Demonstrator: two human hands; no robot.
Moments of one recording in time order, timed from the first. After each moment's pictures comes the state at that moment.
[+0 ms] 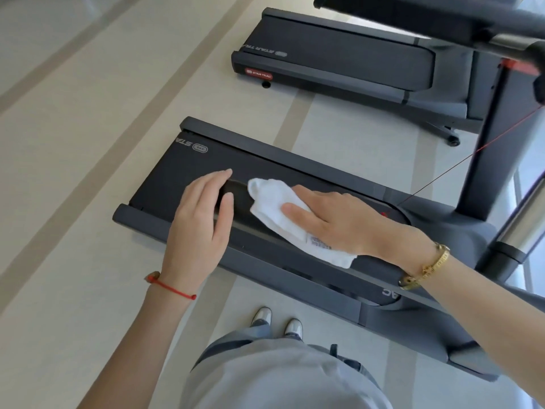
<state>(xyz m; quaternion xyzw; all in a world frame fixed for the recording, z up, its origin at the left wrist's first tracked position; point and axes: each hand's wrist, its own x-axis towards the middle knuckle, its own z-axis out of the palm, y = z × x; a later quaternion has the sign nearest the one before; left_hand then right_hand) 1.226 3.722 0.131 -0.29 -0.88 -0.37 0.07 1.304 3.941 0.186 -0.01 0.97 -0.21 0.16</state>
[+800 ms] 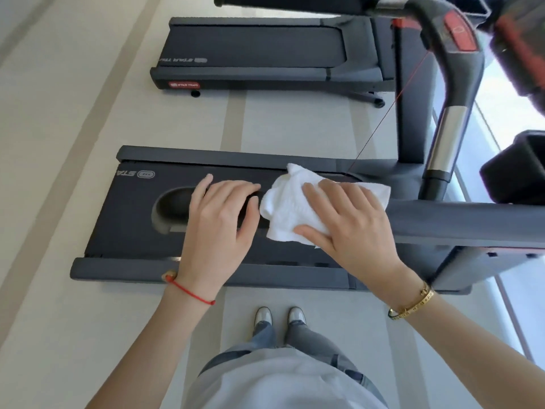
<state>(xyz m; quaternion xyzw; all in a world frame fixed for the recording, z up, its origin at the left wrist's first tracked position) 1.251 3.768 0.145 -0.49 -0.80 -0.33 0.09 1.410 3.929 0.144 0.15 0.96 0.11 -0.21</state>
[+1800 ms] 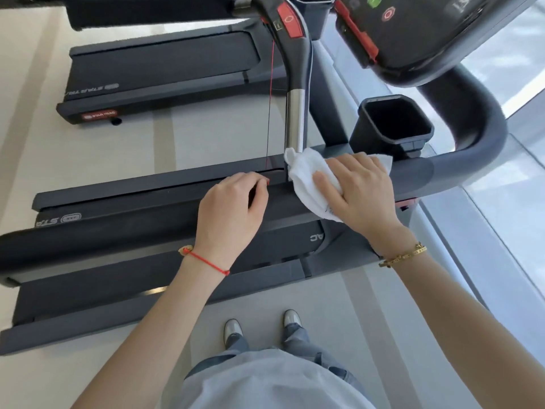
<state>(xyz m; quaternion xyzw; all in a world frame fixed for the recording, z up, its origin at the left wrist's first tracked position) 1.397 3.927 0.160 -0.55 -0.76 -0.34 -0.02 1.574 4.064 0.153 0.34 0.89 0.08 -0.28</state>
